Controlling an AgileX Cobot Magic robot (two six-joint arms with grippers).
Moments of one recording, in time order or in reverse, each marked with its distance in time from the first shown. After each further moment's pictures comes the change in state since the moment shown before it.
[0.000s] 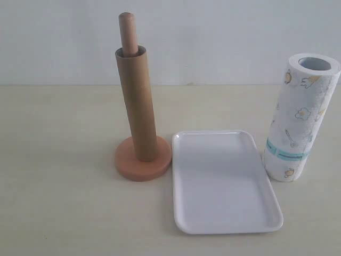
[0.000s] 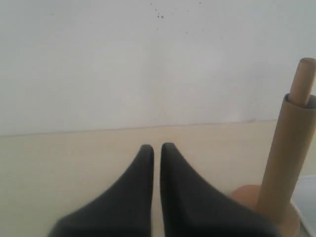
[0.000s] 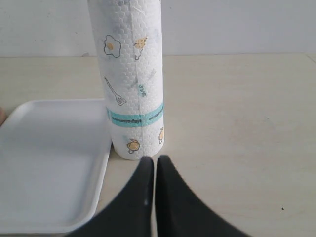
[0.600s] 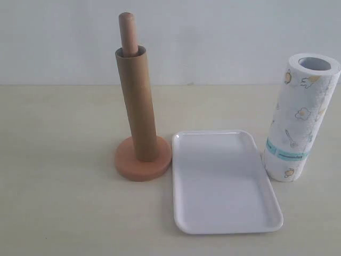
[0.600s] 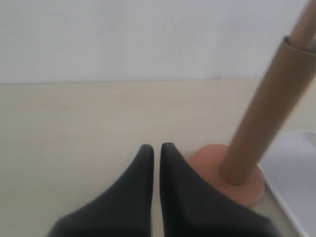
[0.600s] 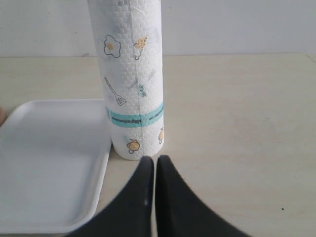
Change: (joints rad) left arm -0.016 0.336 0.170 -1.052 -0.225 0.989; right arm 0.000 0.000 0.000 0.000 0.000 0.000
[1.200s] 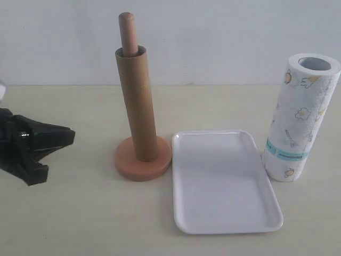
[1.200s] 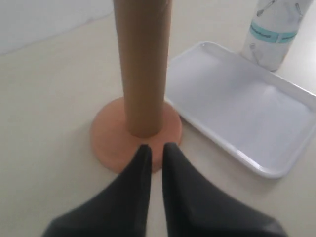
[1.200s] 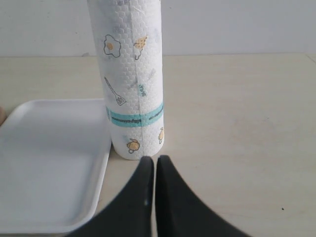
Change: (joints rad) left arm -0.062 0.473 -0.035 -0.520 0.379 0.933; right arm 0.000 0.000 0.000 0.000 0.000 0.000
